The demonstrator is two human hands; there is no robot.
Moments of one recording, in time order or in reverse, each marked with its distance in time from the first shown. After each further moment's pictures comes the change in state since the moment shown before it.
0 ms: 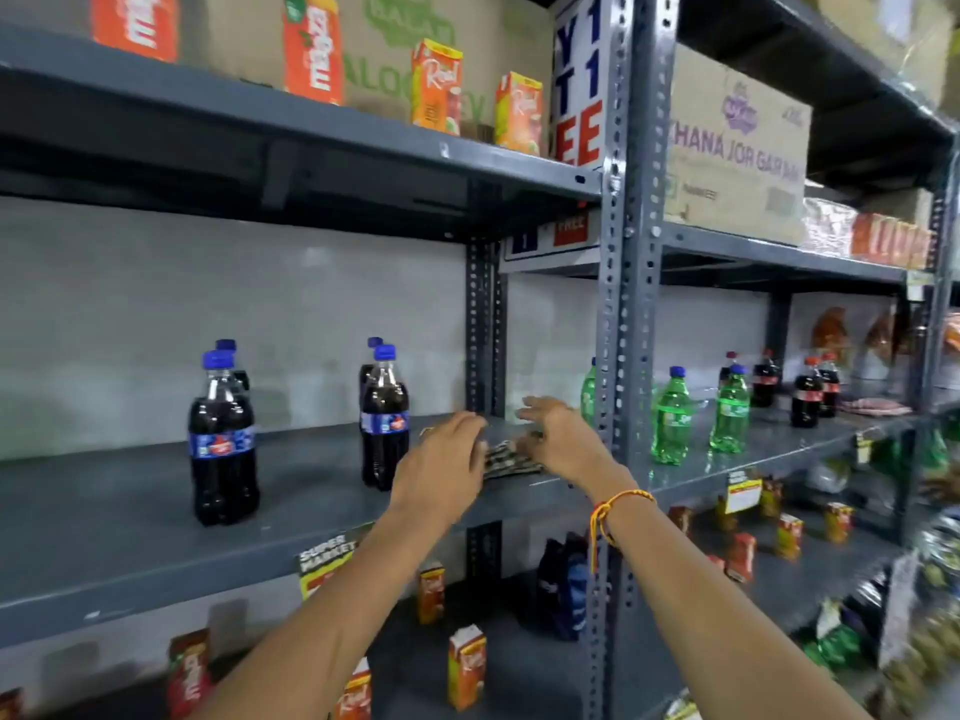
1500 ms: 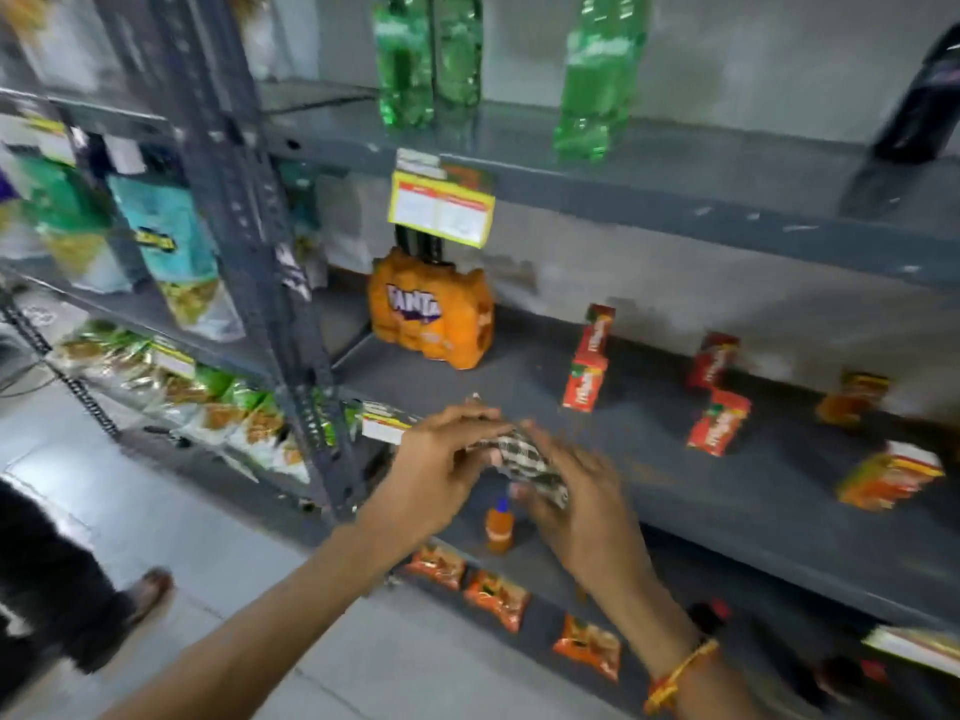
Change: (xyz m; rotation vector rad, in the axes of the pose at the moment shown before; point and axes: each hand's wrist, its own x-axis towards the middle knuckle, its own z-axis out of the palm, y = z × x) left_hand -0.482 -0.202 -0.277 0.032 0.045 -0.708; right_hand -0.320 -0.409 0.291 0.657 -0.577 -0.459
